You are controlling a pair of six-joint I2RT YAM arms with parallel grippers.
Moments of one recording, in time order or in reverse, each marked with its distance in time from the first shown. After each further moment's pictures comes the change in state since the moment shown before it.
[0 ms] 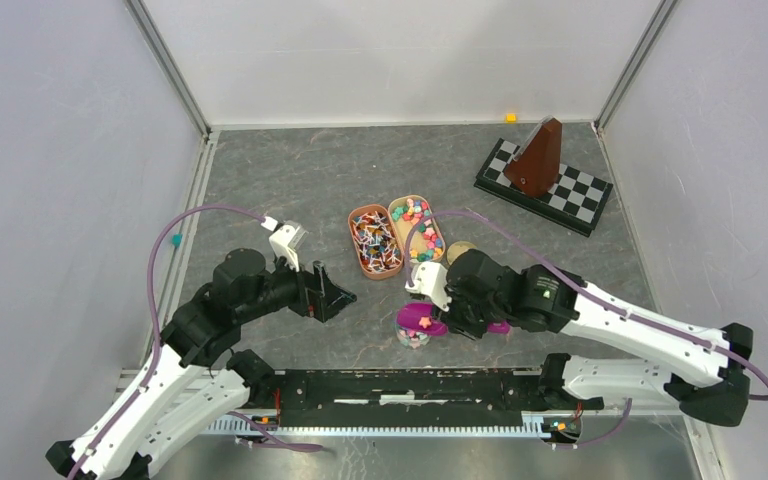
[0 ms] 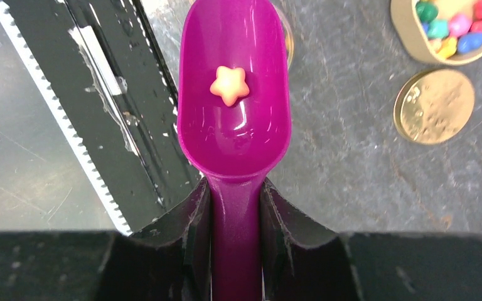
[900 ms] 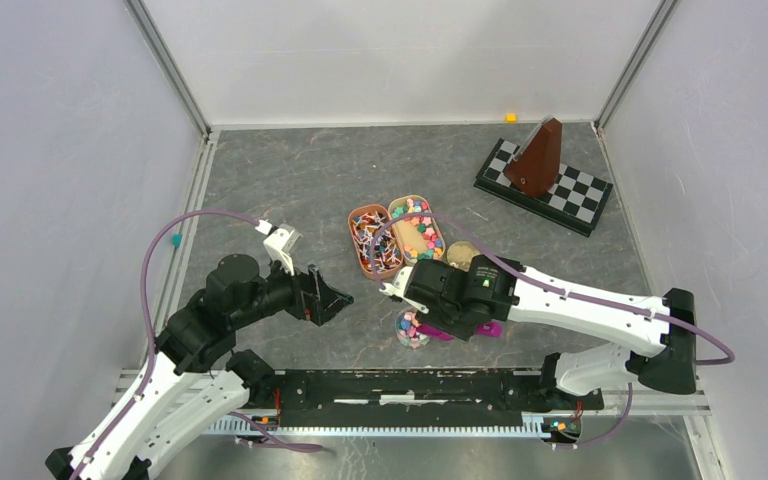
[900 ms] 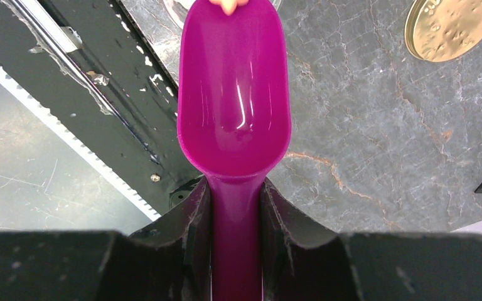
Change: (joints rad) left arm 0.000 -0.049 -0.011 -0.006 -0.006 0.000; right arm 0.100 0.302 0.207 -0.284 0.183 0.189
